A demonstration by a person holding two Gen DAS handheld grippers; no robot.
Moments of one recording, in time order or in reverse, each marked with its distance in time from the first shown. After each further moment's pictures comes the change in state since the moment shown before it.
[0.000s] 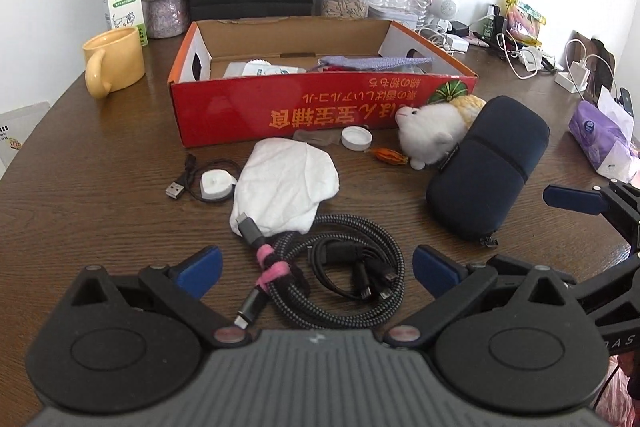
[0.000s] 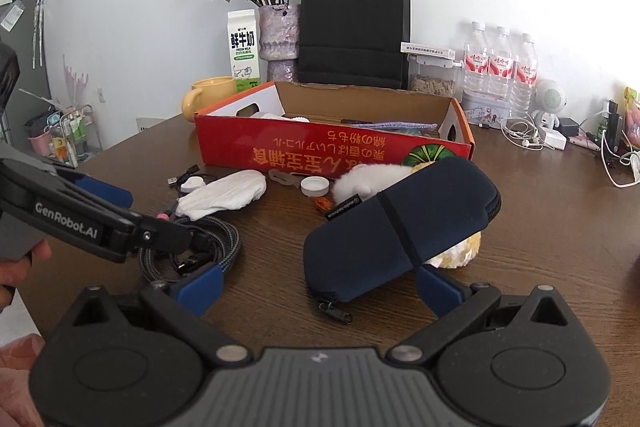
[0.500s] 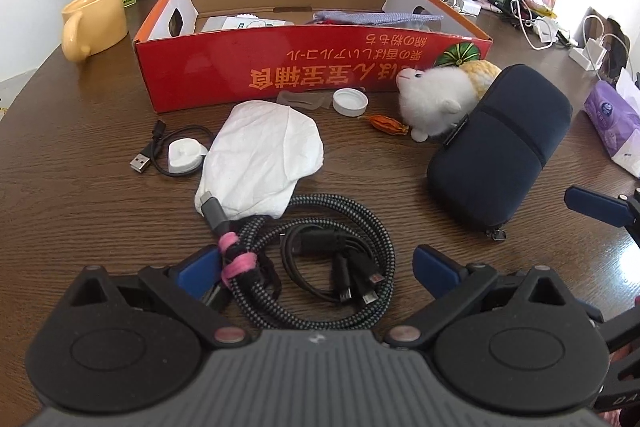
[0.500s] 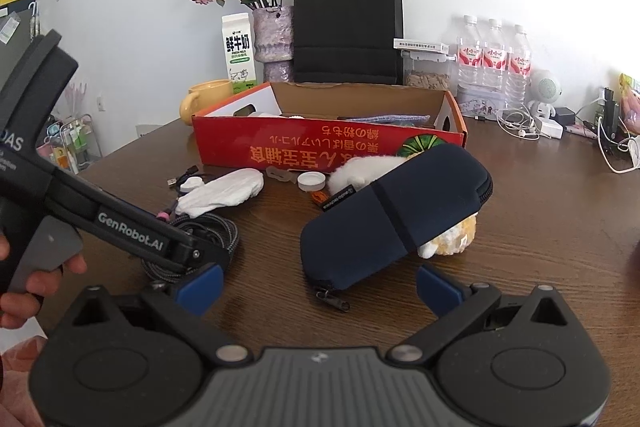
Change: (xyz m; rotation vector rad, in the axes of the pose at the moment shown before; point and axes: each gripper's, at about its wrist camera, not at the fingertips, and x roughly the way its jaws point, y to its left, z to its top) left arm 0.037 -0.015 0.009 -0.024 0.133 0.019; right arm -0.002 -0.007 -0.008 0.035 -0.004 0.008
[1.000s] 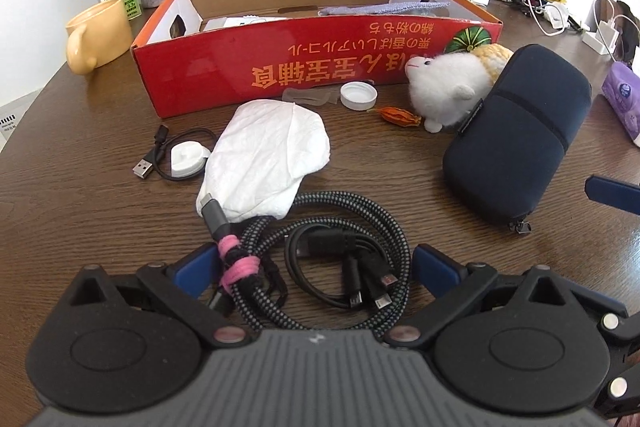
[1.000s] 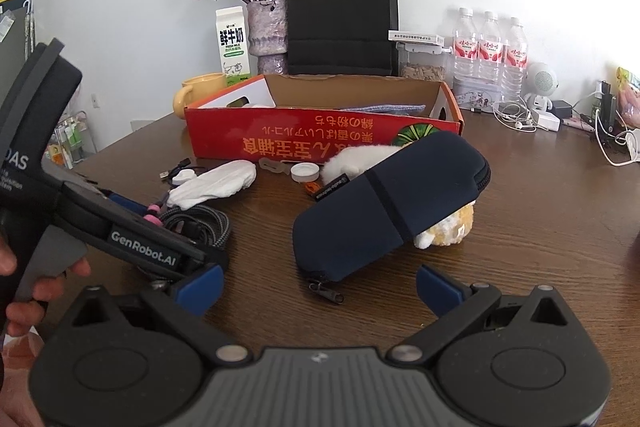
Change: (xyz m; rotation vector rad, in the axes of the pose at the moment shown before) left arm 0.011 -0.009 -0.006 0.039 -0.025 0.075; right arm 0.007 -0.002 -0.004 0.009 0.013 -0.013
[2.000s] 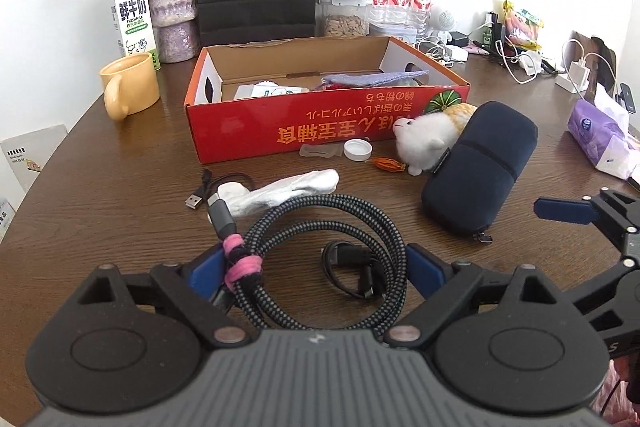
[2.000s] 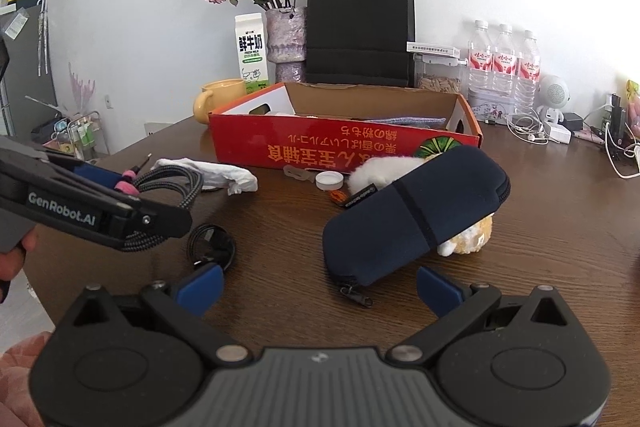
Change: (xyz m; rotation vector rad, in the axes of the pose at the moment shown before) left arm -0.073 0.022 -0.017 0.012 -0.177 -0.042; right arm -0.010 0.018 0.002 -0.034 -0.021 0.031
